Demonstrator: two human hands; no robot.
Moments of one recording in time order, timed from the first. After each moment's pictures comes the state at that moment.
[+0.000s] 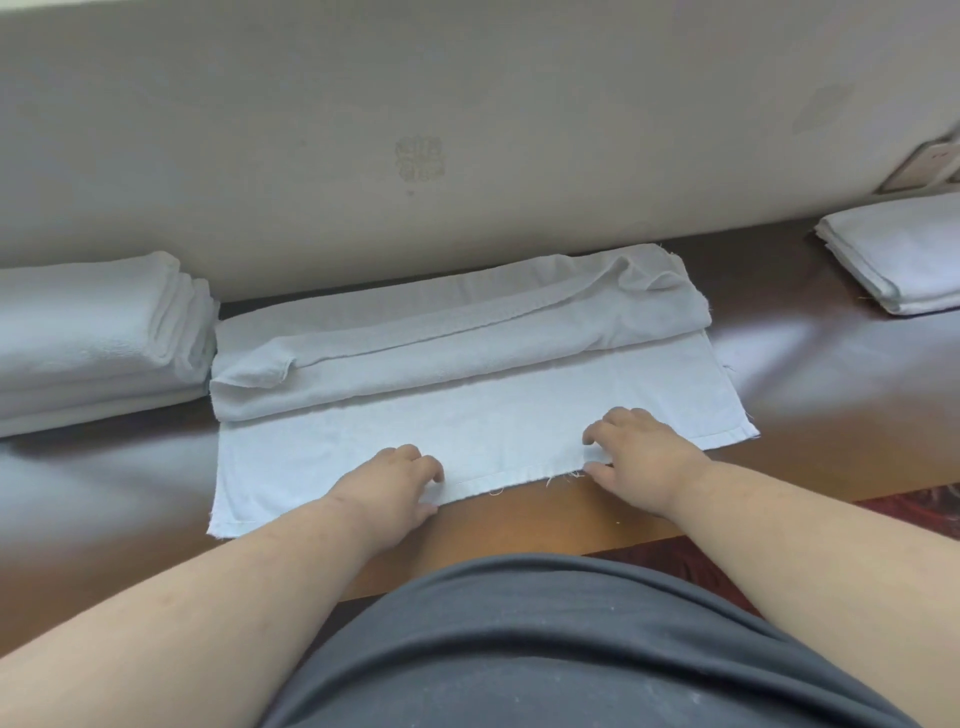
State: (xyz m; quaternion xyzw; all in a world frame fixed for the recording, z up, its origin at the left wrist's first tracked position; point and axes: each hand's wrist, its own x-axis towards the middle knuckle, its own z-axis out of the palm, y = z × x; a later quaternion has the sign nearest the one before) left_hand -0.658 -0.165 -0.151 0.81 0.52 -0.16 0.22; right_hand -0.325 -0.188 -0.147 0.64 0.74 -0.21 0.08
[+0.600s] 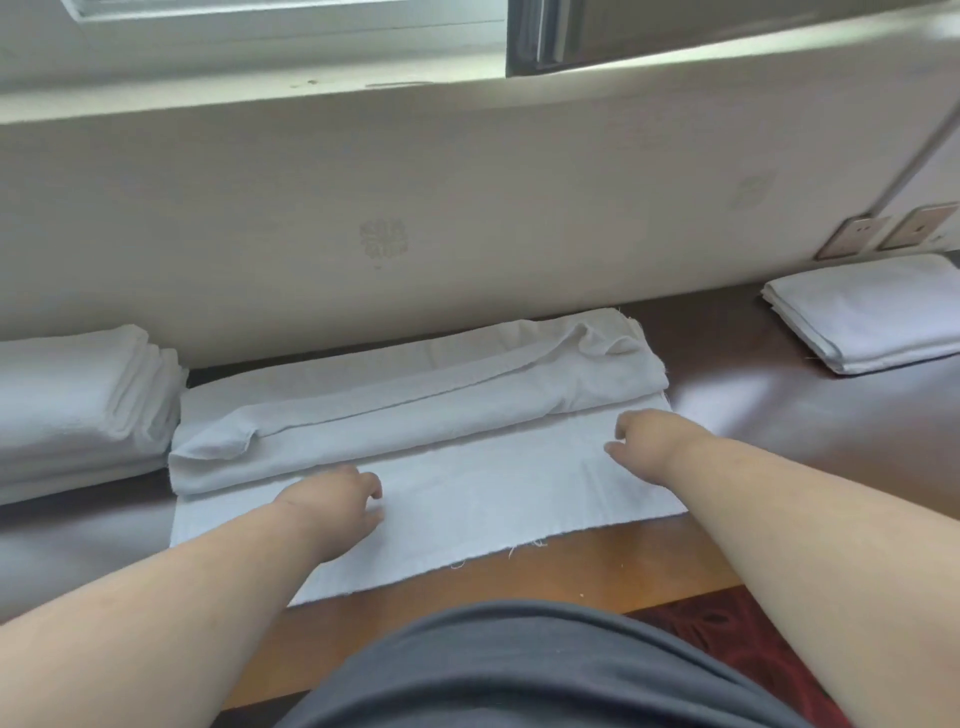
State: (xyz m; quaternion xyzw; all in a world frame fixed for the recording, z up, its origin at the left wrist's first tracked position) left_hand -0.650 -0.105 -0.113 0.76 0.58 -0.23 0.18; right_hand -0.256 -0.112 -0.105 0.74 0.63 -0.20 0.17
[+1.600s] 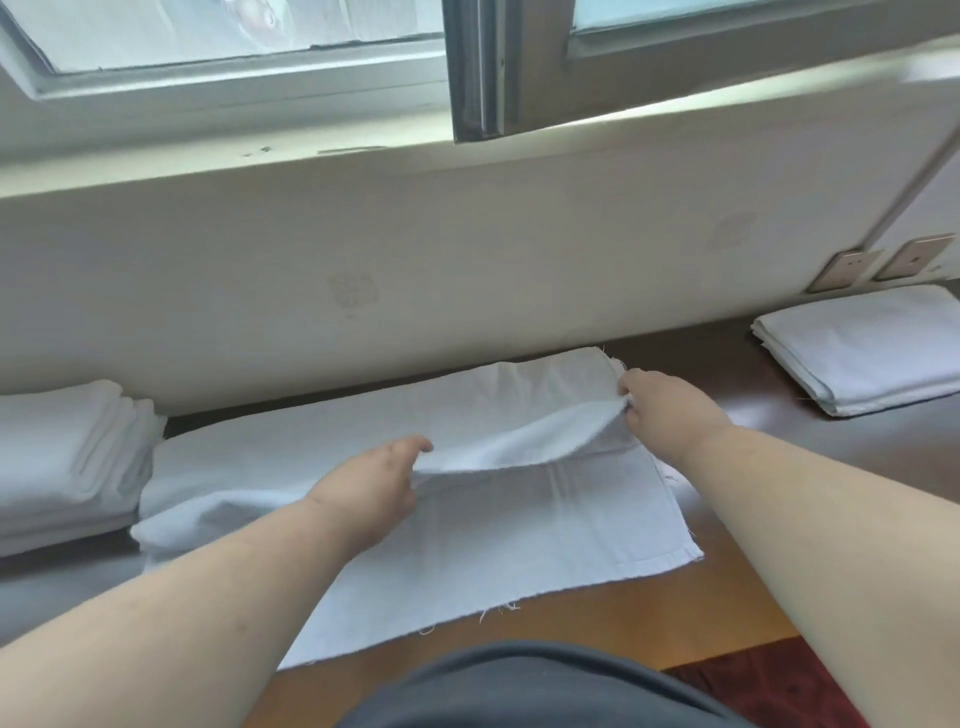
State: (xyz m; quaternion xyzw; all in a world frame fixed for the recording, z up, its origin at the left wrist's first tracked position) left_hand -0.563 -0.061 -0.077 0.81 0.56 -0.05 0.17; right_hand -0.189 -0.053 -0.076 0.73 0.67 -0.13 -0.03
